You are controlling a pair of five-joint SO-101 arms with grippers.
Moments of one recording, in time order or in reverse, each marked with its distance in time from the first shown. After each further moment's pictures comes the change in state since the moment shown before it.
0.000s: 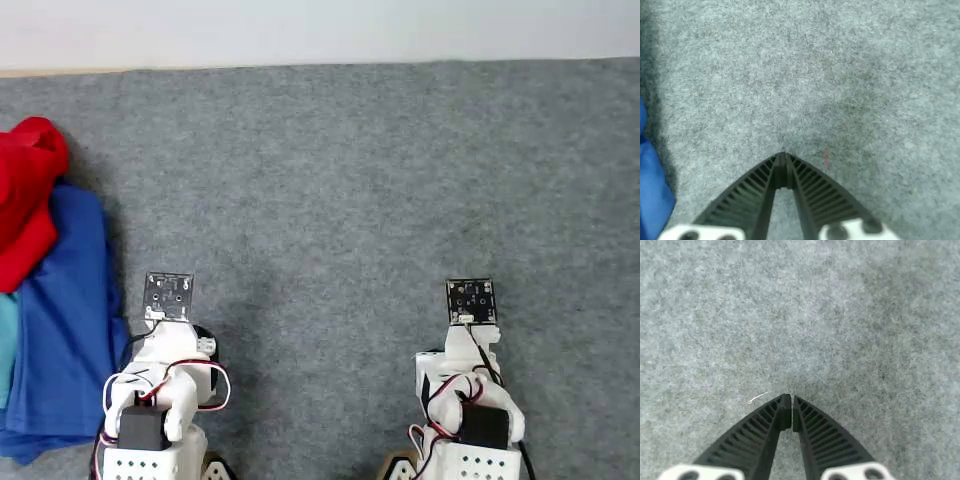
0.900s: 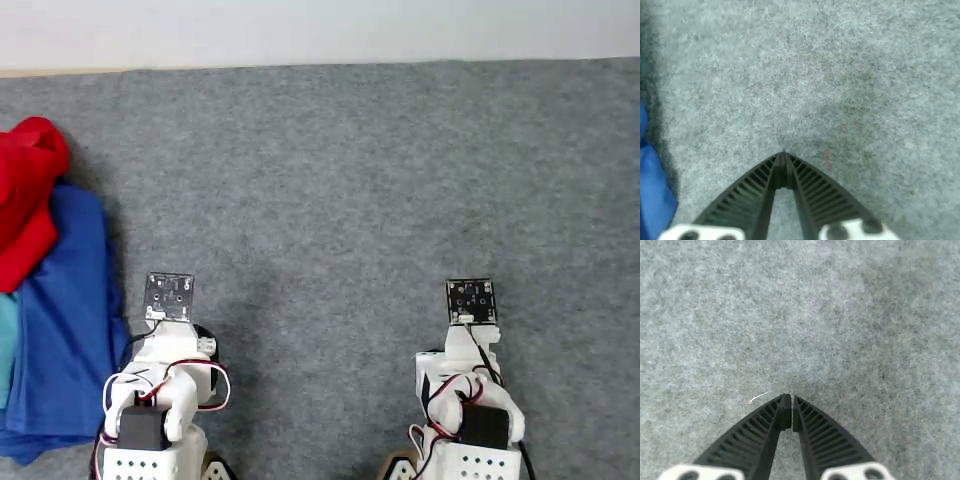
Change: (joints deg) left arm -0.2 0.0 0.0 -0.6 -1.8; right arm 0.0 0.0 0.0 0.0 0.0
